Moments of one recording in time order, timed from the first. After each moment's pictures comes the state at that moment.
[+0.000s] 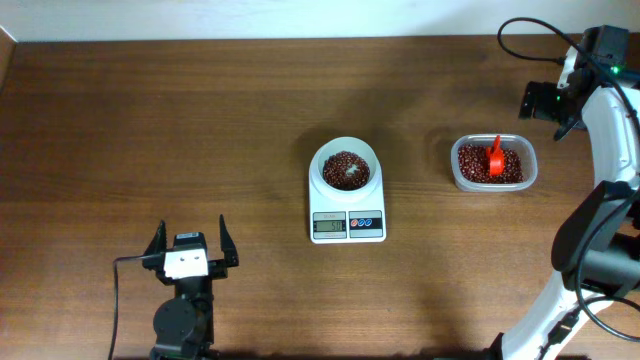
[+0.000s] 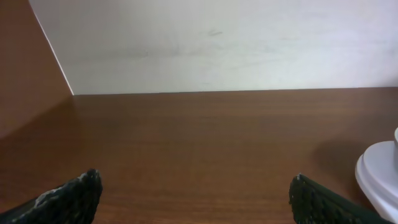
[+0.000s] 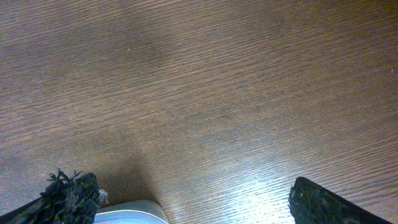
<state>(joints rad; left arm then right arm) -0.13 0.01 0.01 -0.05 -0.28 0.08 -0.29 2.07 1.81 -0.86 0.07 -0.03</state>
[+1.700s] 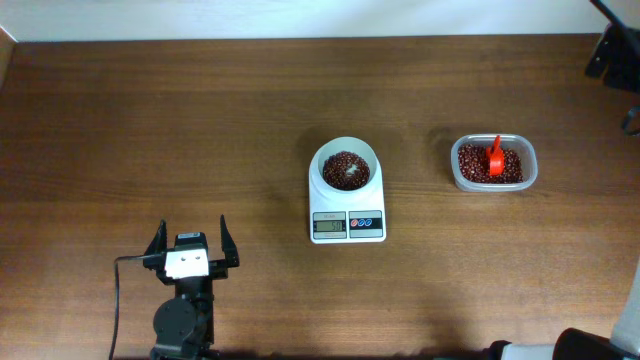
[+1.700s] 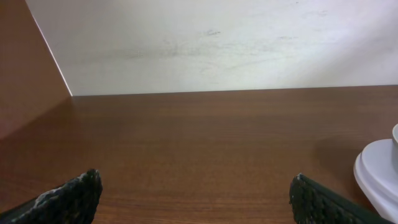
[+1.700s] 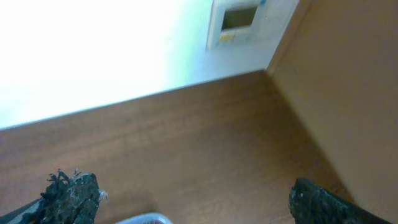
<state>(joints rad) -0.13 0.01 0.01 -0.06 -0.28 0.09 -0.29 1.55 1.88 -0.87 0.12 -0.03</state>
